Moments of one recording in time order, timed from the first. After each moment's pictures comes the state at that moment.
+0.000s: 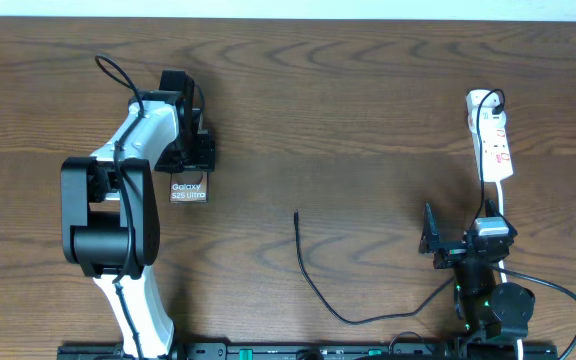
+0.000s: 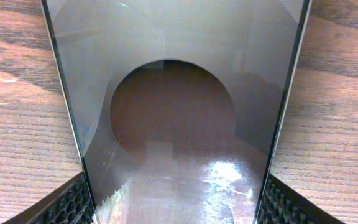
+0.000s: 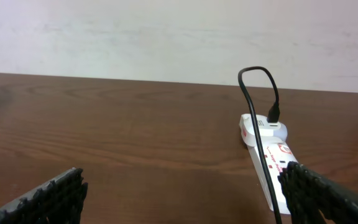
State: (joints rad) left arm -0.05 2.07 1.42 -0.88 -0.01 -0.07; right arm -0.05 0.01 0.01 -0.06 -0.13 -0.03
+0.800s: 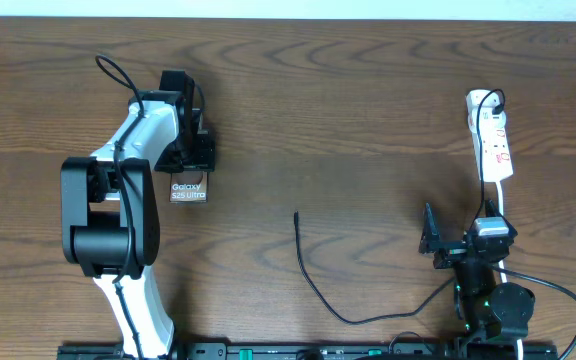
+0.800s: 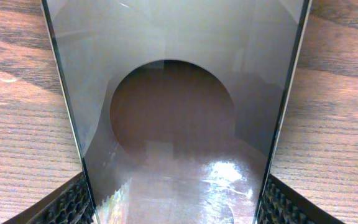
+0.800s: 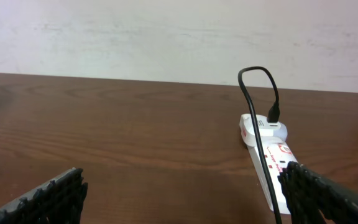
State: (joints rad) left arm -0.05 2.07 1.42 -0.88 -0.01 -0.07; right arm -0.05 0.01 0.01 -0.06 -0.13 -0.03
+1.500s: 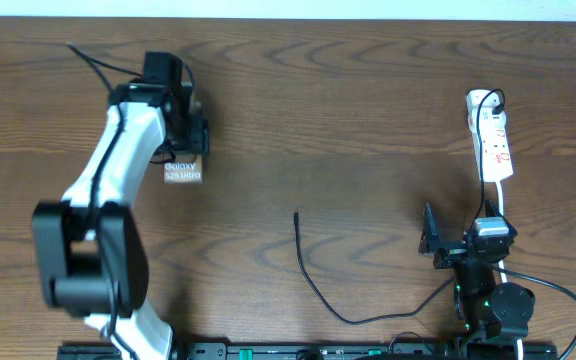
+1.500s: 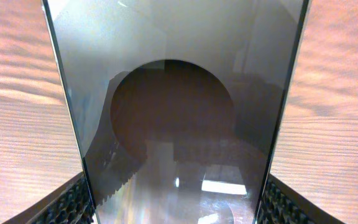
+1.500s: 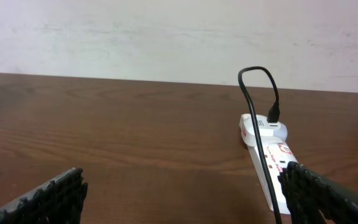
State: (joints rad) left arm -0.05 1.83 1.42 -0.89 -0.01 -0.07; right arm -0.05 0.01 0.01 -0.06 -0.13 -0.03
